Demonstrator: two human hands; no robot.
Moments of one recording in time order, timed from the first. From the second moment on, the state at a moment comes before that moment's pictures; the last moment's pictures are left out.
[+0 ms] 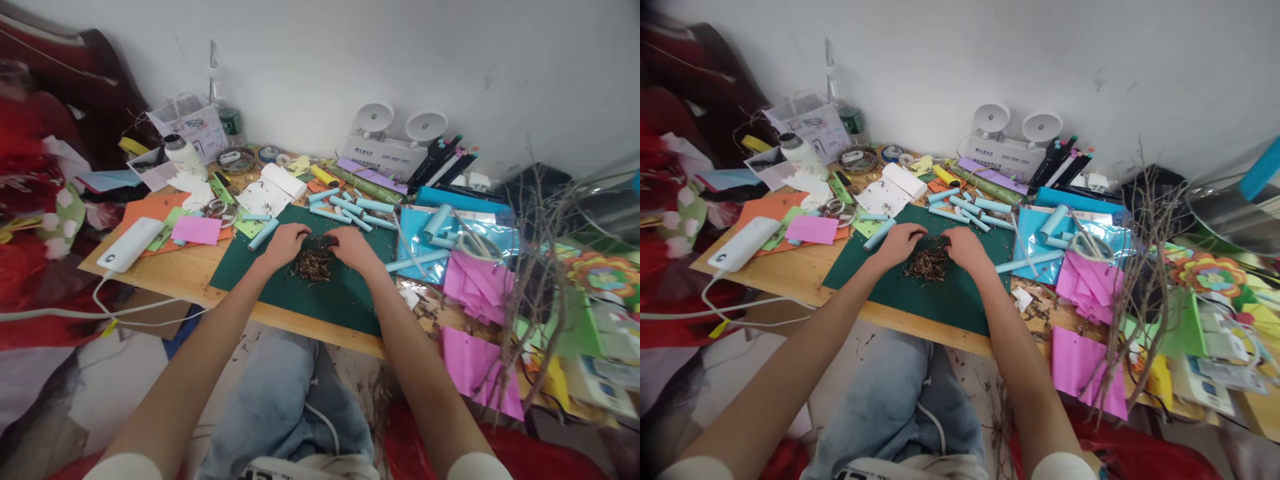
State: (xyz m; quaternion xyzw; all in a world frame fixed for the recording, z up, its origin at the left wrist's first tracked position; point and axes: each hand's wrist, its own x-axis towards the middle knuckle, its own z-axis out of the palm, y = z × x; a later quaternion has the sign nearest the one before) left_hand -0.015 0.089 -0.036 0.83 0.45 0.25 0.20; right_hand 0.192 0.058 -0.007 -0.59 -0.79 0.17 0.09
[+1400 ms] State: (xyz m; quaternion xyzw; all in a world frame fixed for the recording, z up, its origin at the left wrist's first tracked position) left_hand 0.009 0.014 -0.023 0.48 0.48 0.51 0.53; right_hand 0.160 0.008 -0.020 -0.53 -0.59 0.33 0.50
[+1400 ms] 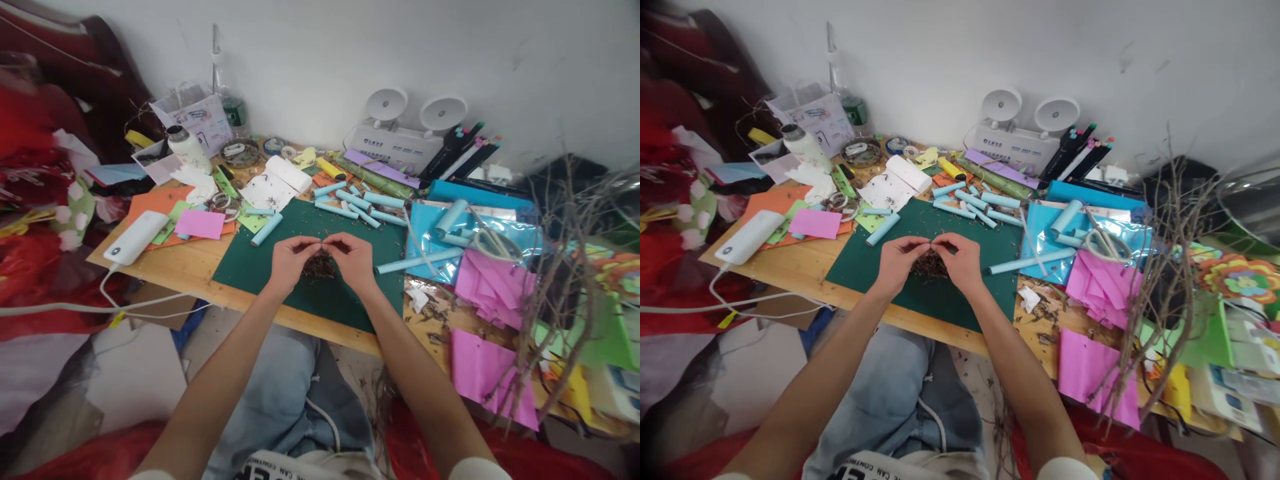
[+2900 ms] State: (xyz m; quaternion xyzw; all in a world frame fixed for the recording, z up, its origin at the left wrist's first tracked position) left_hand 0.012 0.004 -0.018 0.78 0.48 0.39 0.09; right_hand 0.155 -0.002 -0.015 -0.57 -0.60 0.31 0.47
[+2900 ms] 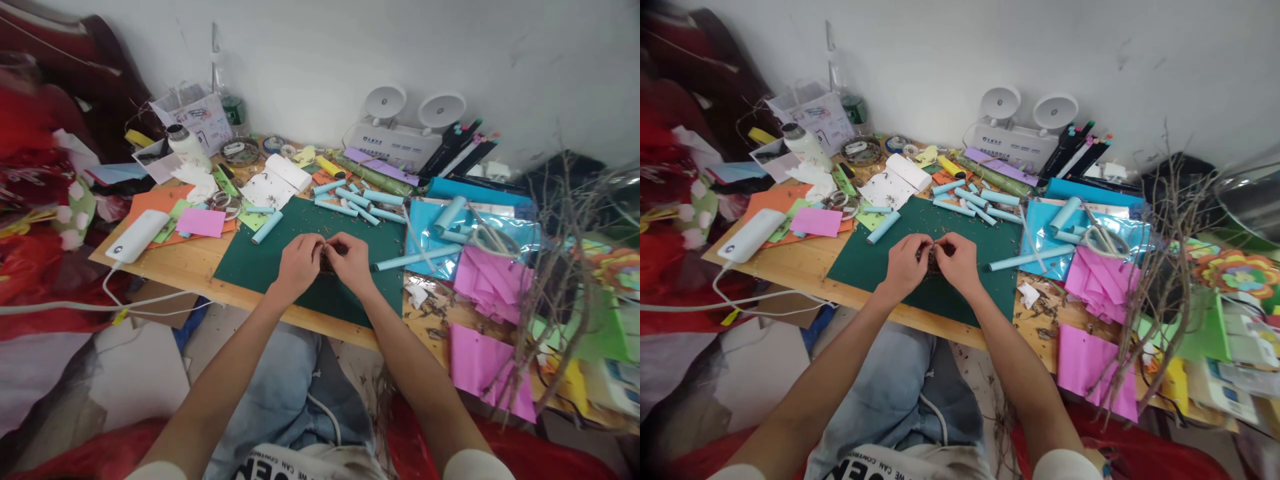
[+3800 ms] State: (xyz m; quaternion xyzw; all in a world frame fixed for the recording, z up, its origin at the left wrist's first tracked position) left_hand -0.021 -0.013 -0.034 0.78 0.53 0.28 0.18; right_hand 0.175 0.006 -0.009 -0.52 -0.78 0.24 0.23
